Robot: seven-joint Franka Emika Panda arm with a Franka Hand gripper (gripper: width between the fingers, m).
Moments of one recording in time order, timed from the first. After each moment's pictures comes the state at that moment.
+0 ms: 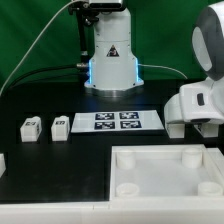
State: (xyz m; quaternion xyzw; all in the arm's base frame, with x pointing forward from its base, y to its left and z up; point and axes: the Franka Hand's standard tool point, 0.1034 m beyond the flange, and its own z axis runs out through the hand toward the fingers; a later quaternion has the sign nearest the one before) arm 0.365 0.188 0.012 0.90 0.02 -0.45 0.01
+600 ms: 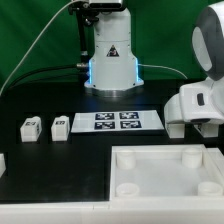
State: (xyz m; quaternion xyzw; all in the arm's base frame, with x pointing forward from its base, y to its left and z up) arm 0.365 0.188 0.012 0.90 0.02 -0.45 0.01
